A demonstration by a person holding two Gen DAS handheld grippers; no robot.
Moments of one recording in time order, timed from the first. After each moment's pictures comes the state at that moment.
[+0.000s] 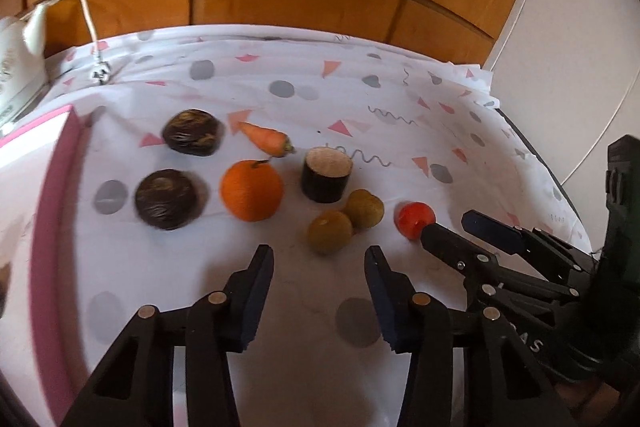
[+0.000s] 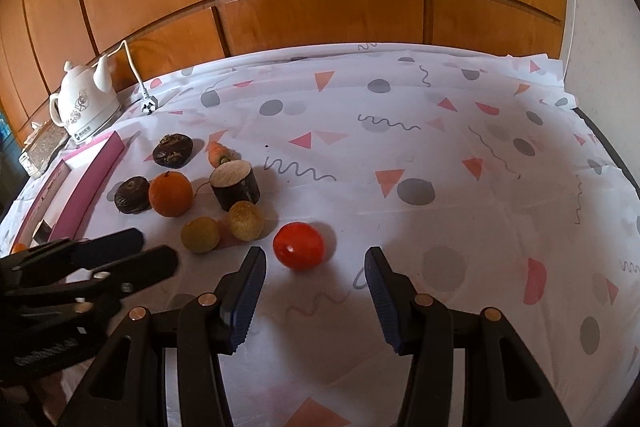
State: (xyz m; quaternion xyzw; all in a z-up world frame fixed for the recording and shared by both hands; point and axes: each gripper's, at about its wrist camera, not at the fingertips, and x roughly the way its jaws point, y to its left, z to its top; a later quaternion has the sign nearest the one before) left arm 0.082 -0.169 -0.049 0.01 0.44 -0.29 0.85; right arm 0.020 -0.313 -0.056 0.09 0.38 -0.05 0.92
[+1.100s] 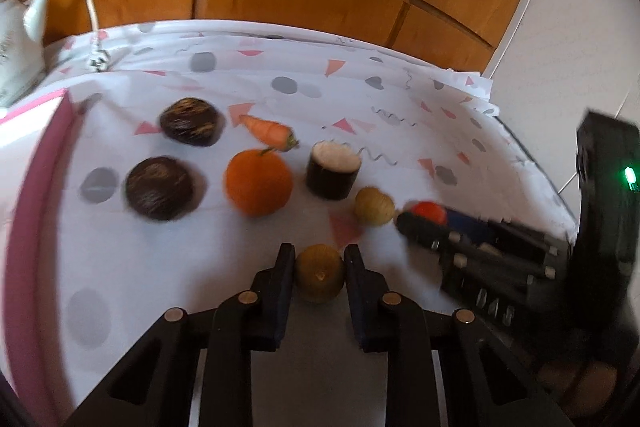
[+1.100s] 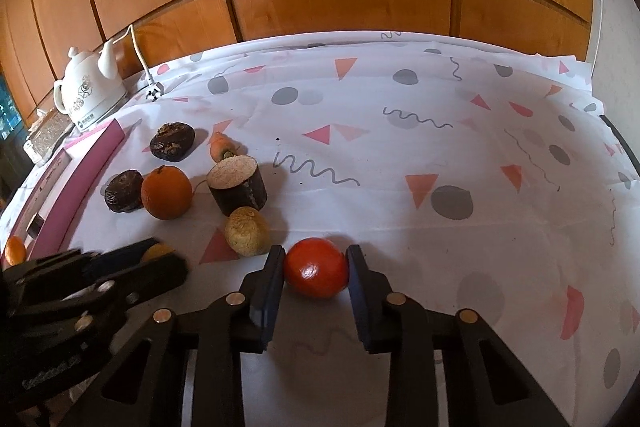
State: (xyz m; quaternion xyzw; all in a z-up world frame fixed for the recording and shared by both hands) left arm 0.079 -0.159 -0.065 0.00 0.42 -0.30 0.86; right arm 0.048 -0.309 -0.074 0.08 0.39 -0.02 0.92
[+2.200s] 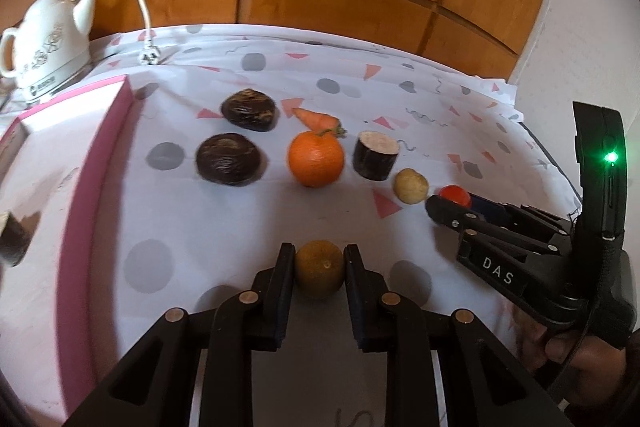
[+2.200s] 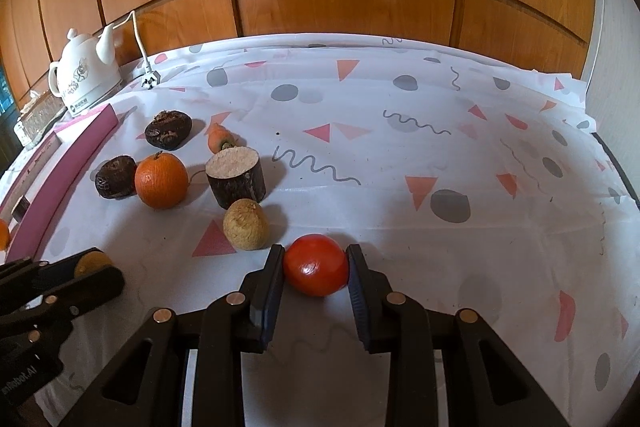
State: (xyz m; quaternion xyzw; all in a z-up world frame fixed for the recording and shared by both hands) left arm 0.059 -0.128 -0.063 0.00 0.41 -0.24 0.88; right arm 0.047 -0.297 -0.076 0.04 0.39 -0.04 0.92
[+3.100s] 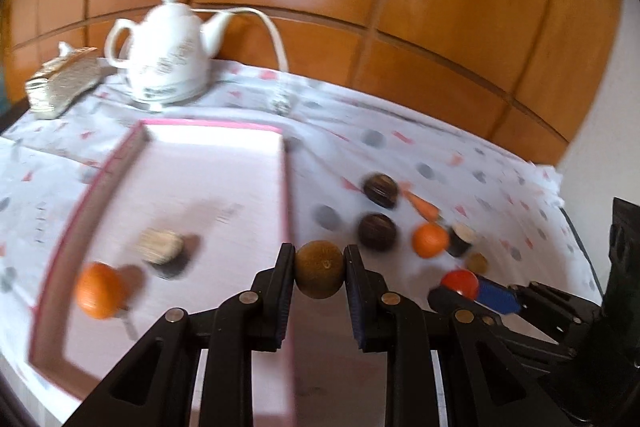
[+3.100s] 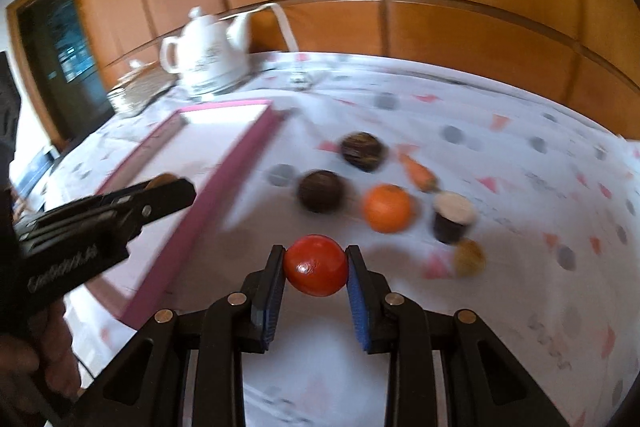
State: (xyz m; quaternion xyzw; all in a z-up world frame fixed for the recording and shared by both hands) left arm 0.064 -0.012 -0.003 -0.08 0.36 -0.11 0.92; right arm 0.041 -0.179 -0.022 0.01 0.39 0.14 0.91
